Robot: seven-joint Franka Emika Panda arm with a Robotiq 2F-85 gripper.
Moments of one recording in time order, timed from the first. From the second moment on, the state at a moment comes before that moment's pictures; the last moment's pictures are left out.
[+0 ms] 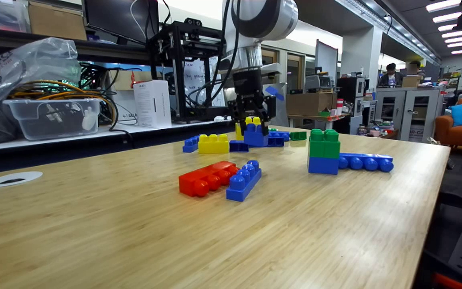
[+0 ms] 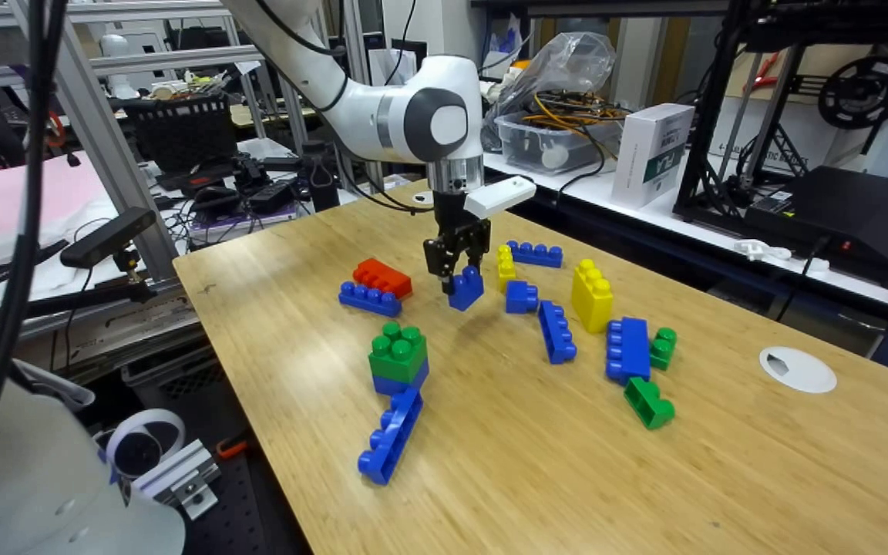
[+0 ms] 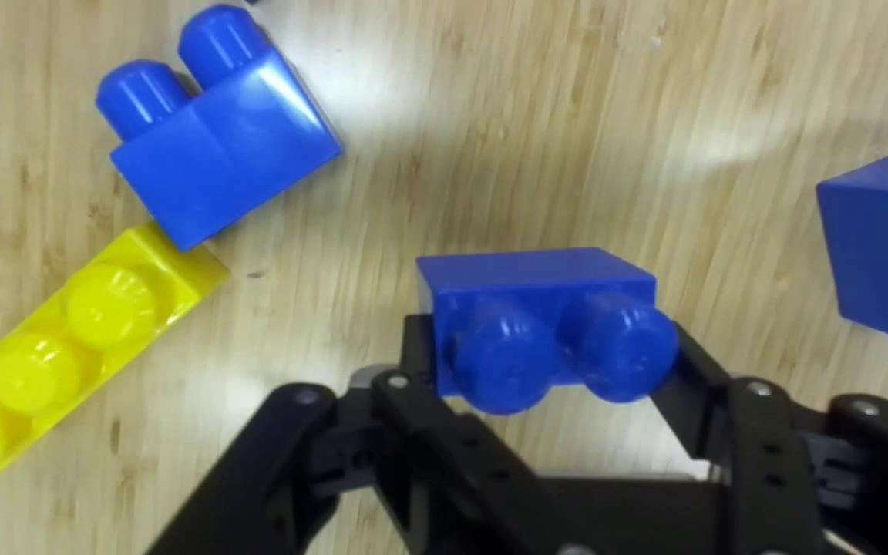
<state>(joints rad) 0.11 0.30 0.12 -2.12 -0.20 2.35 -1.50</state>
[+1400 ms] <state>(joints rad) 0.07 -0.02 0.10 -2.33 -0.20 2.26 -1.88</state>
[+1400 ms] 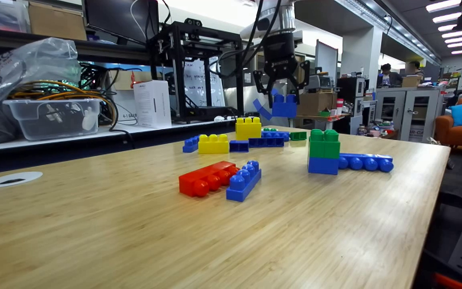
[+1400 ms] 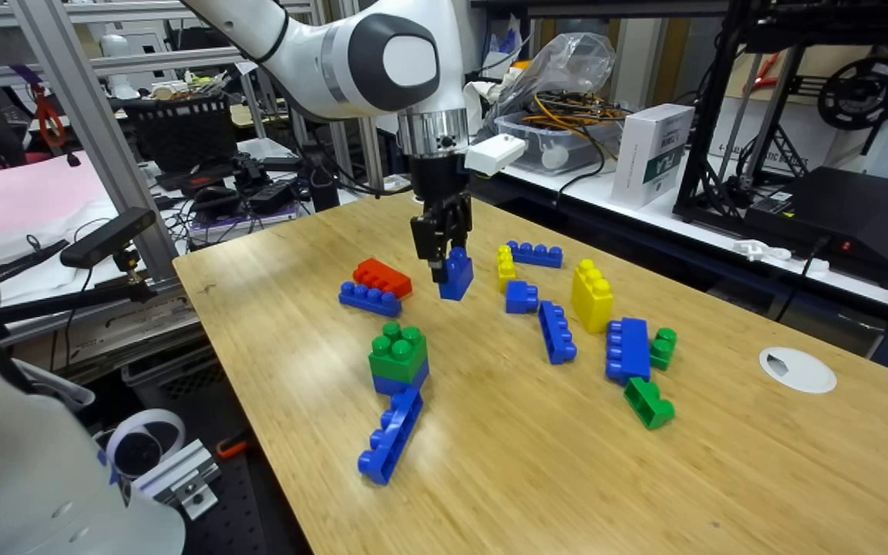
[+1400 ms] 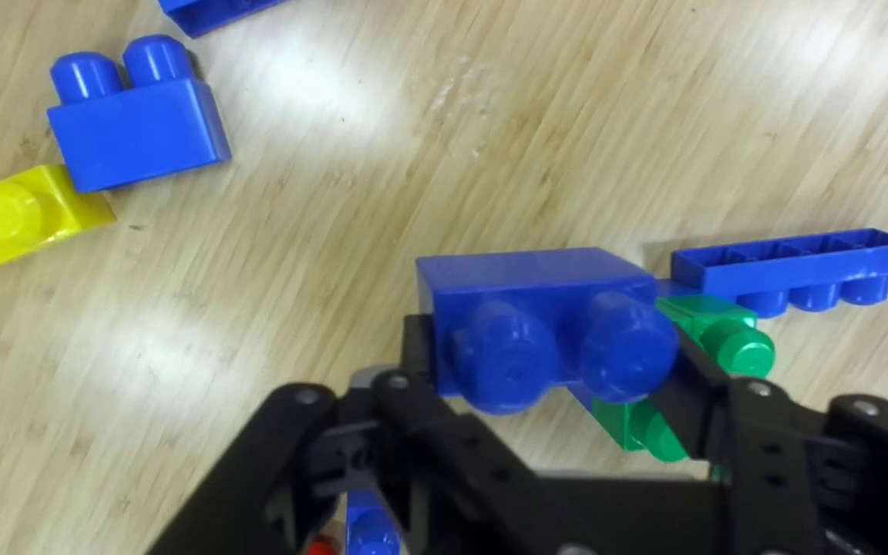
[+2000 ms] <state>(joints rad) 0.07 -0.12 0.09 -2.41 -0.11 2.23 -1.95</state>
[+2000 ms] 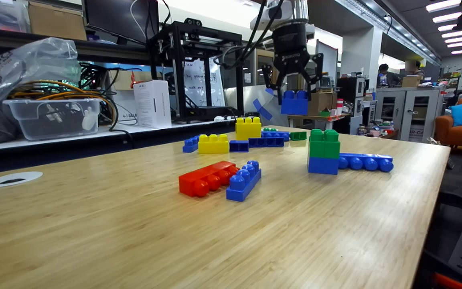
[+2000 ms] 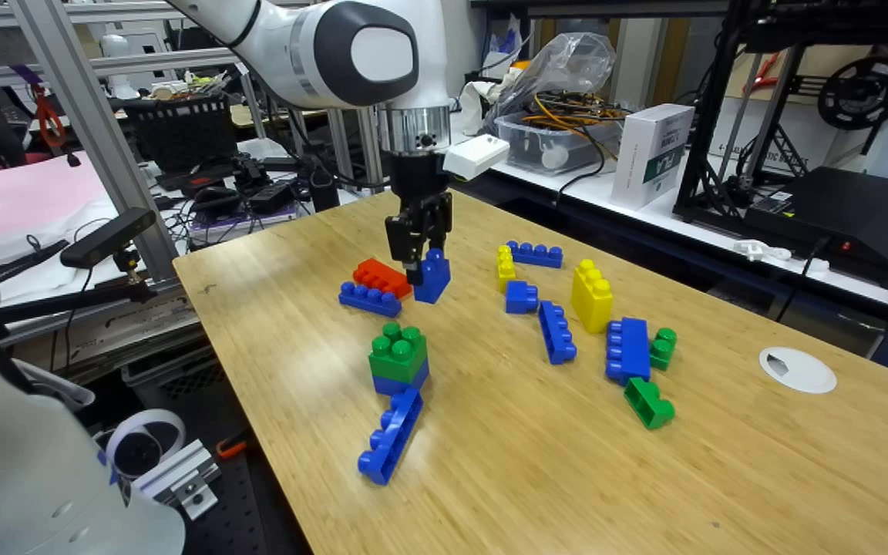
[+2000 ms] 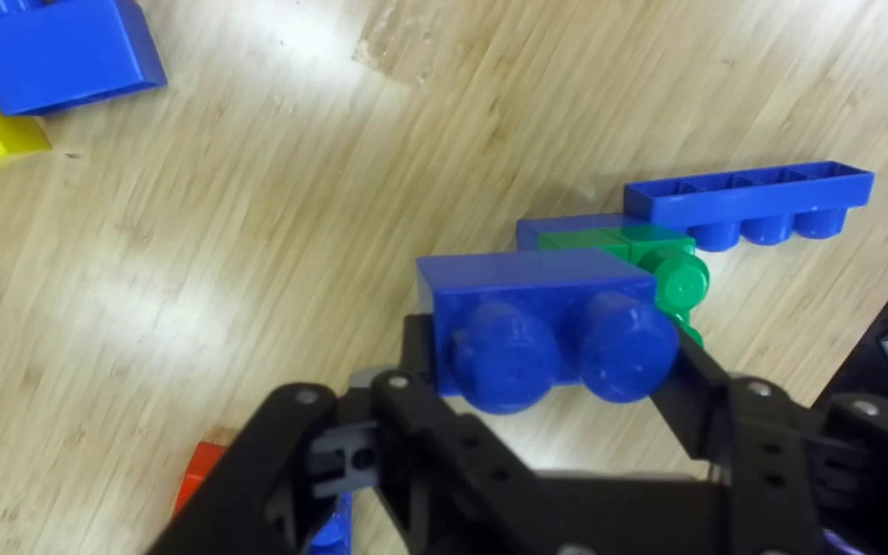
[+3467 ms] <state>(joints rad) 0.07 -0.20 0.07 -2.45 -0.09 2.20 -1.97</state>
